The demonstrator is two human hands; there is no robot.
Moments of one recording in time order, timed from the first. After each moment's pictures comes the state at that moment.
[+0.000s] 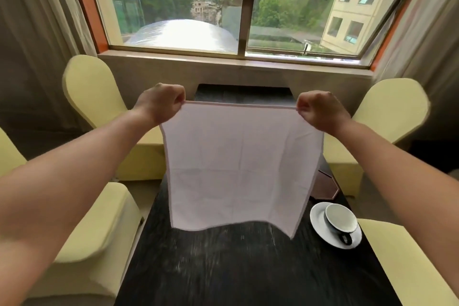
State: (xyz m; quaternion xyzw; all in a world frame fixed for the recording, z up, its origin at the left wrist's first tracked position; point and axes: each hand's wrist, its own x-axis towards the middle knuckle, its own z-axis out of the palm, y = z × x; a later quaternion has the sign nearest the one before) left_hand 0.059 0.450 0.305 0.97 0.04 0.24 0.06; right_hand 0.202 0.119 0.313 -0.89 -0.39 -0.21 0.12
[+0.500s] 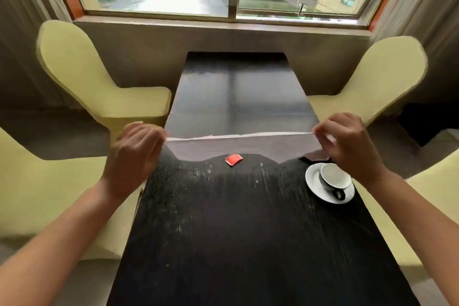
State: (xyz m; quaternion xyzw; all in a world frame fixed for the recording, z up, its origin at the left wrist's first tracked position) left_hand -0.063 0.410 0.177 0.93 -0.05 0.37 0.06; right_hand 0.098 0.041 0.214 -0.85 -0.38 -0.31 0.16
